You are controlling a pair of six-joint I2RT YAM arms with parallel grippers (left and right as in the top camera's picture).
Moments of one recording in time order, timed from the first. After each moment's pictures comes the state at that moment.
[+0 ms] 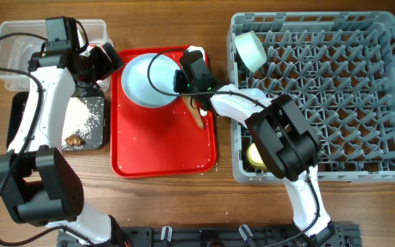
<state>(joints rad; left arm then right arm) 0.11 1.77 1.45 -0.78 0.20 -0.49 0.61 2.27 1.46 0.06 0.02 0.59</state>
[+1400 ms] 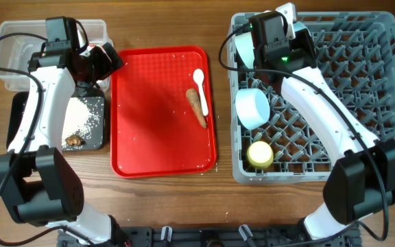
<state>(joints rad) 0.11 1.77 1.45 -0.78 0.20 -0.49 0.34 1.78 1.45 -0.54 0.95 -0.21</state>
